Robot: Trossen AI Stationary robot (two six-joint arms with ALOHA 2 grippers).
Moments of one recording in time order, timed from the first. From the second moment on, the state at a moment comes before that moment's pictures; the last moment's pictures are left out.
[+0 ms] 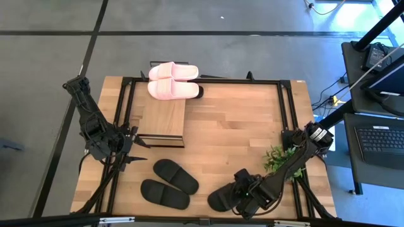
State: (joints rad) left arm -0.97 0.59 0.54 -0.57 -0.74 -0.39; right arm 0.78 1.90 1.42 -0.88 0.34 1.86
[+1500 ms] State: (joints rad) left arm -0.97 0.59 0.54 -0.57 -0.74 -0.38; right arm 0.76 1.88 1.25 -0.44 0.57 1.70
